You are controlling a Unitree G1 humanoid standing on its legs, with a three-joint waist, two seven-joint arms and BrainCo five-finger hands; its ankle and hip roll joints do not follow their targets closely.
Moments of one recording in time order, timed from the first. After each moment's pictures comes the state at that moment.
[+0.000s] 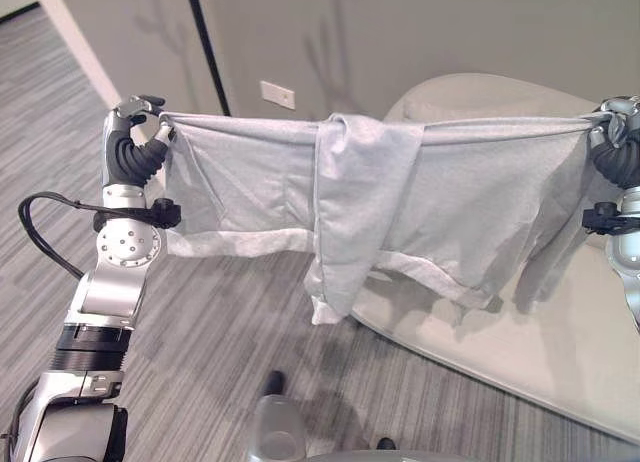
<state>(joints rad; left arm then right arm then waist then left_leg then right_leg) -0.39 0.77 0.06 0.10 0.02 -0.09 0.35 -0.32 -0.85 -0.10 0.02 -0.33 -0.01 -0.36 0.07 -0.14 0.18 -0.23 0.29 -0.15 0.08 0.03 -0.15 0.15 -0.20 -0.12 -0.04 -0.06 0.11</state>
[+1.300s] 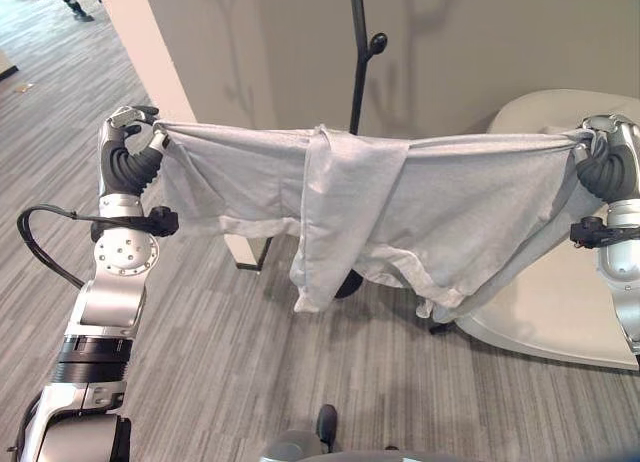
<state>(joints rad) -0.31 0.71 0.12 0.05 0.02 -0.04 0.34 -0.27 -0.80 -0.09 -0.01 -0.35 -0.01 -0.32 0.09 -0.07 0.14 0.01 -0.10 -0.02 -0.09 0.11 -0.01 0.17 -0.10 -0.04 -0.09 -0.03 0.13</state>
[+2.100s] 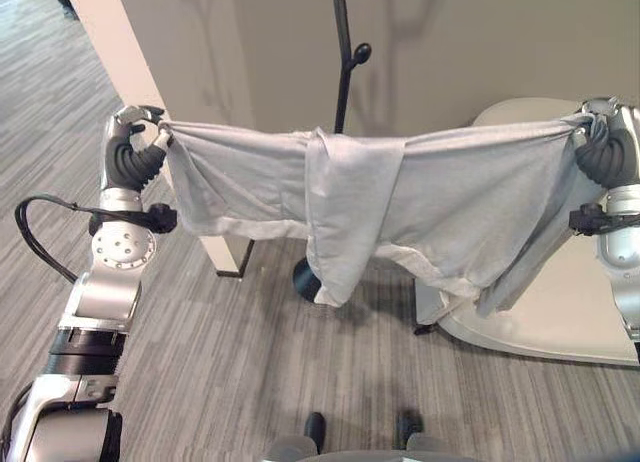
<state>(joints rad) -0.37 0.76 0.08 0.12 0.02 -0.03 0.32 -0.34 -0.82 -0.06 -0.01 -0.35 -0.01 -0.32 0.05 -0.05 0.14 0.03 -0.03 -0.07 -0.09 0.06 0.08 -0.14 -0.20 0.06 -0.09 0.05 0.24</state>
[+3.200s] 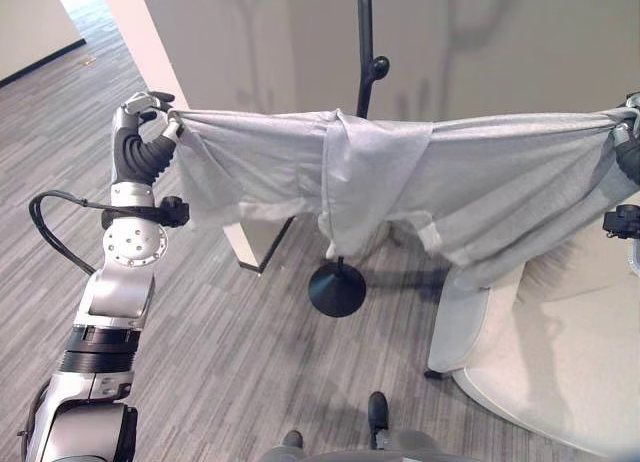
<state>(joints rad) -0.36 0.70 0.11 -0.01 0.02 -0.04 0.32 -0.26 -0.85 -0.21 -0.06 -0.33 -0.05 -0.31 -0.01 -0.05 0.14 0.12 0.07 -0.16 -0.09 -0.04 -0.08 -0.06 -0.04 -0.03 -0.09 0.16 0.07</state>
